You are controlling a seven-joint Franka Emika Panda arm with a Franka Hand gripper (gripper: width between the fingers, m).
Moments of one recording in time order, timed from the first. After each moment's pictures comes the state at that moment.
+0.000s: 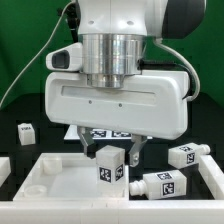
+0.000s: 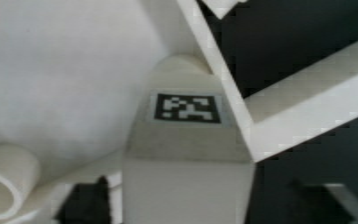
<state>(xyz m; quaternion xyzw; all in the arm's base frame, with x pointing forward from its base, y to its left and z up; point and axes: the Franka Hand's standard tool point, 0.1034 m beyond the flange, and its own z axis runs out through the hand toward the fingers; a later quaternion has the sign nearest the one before) 0.668 0.011 0.087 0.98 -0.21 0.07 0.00</state>
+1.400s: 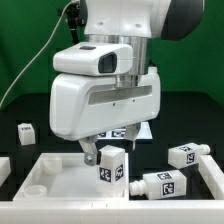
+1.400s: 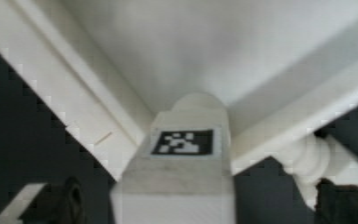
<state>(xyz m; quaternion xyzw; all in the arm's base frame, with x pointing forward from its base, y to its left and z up) 0.653 0.007 0.083 0.89 0.46 0.03 0.06</state>
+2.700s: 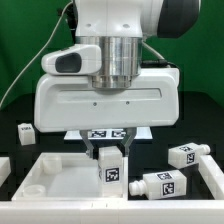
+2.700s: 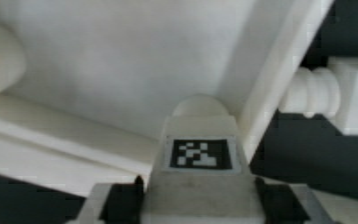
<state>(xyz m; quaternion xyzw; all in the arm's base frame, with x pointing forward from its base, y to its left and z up) 0.652 0.006 0.082 1.00 0.06 0.05 0.02</state>
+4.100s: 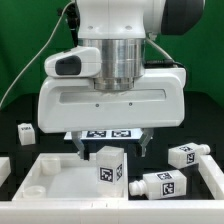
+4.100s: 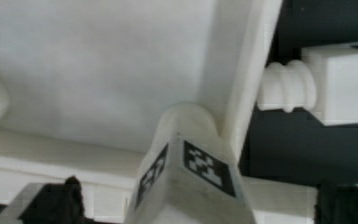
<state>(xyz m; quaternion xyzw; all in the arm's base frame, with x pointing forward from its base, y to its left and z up) 0.648 0.010 0.080 0.99 0.13 0.02 0.01</state>
